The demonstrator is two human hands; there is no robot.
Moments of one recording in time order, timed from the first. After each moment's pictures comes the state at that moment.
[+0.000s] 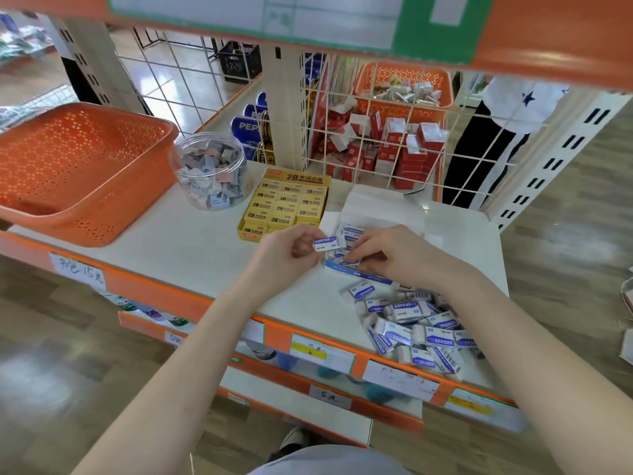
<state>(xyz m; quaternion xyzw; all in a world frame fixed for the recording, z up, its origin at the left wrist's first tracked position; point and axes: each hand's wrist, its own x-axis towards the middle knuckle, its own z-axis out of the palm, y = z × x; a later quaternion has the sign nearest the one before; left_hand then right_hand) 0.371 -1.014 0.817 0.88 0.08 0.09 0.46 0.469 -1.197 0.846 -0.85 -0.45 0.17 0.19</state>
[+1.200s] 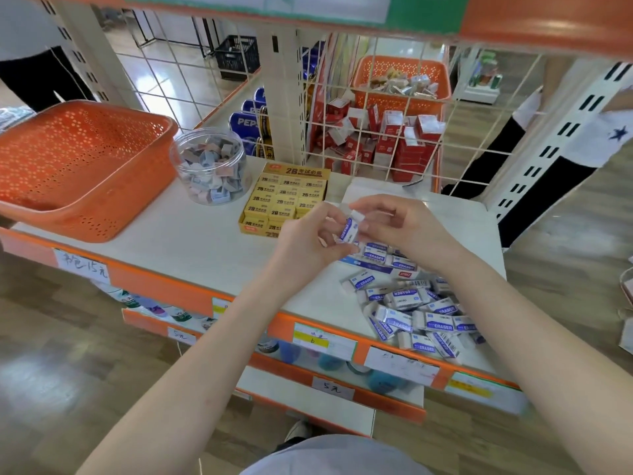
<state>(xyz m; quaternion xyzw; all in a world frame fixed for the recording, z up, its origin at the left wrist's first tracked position) 0.374 -1.046 0.834 0.87 0.06 0.15 0.46 0.464 -1.204 0.853 -0.74 -0.32 0.20 0.55</state>
